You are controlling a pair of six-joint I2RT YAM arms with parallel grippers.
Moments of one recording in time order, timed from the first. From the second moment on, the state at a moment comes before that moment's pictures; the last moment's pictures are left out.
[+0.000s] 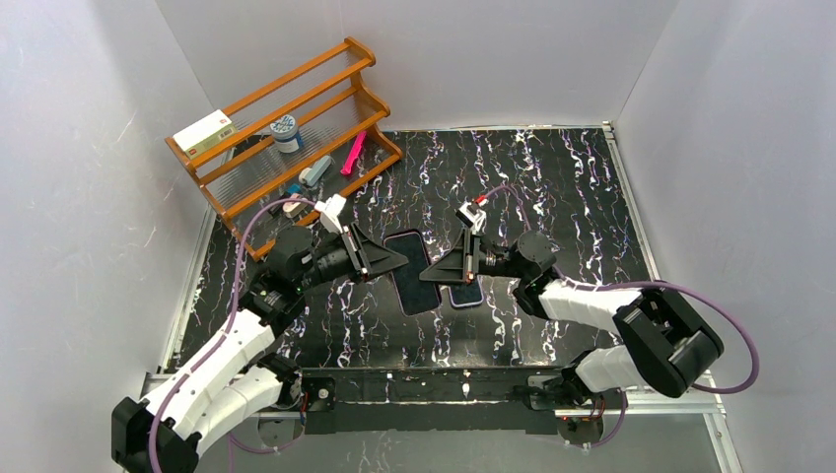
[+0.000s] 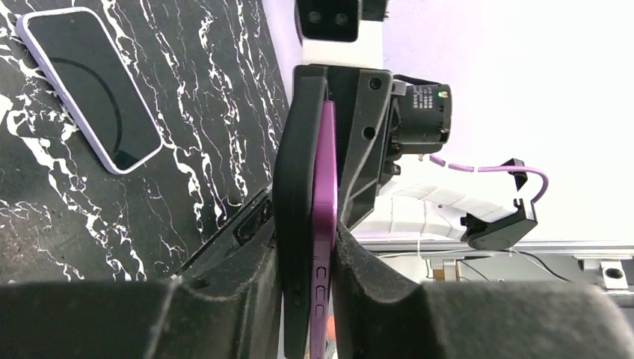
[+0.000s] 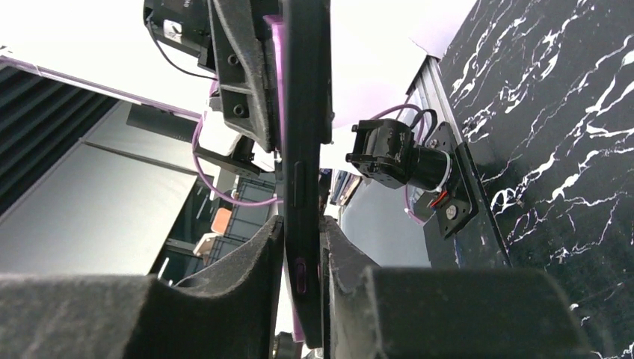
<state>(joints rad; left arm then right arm) -0.54 0.81 0.61 0.01 0.54 -1.10 0.70 1.34 0.47 1.10 -0.85 1.44</state>
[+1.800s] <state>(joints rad) -0.51 0.84 0.68 0.01 0.48 -1.19 0.73 1.58 0.48 1.48 -0.84 1.78</state>
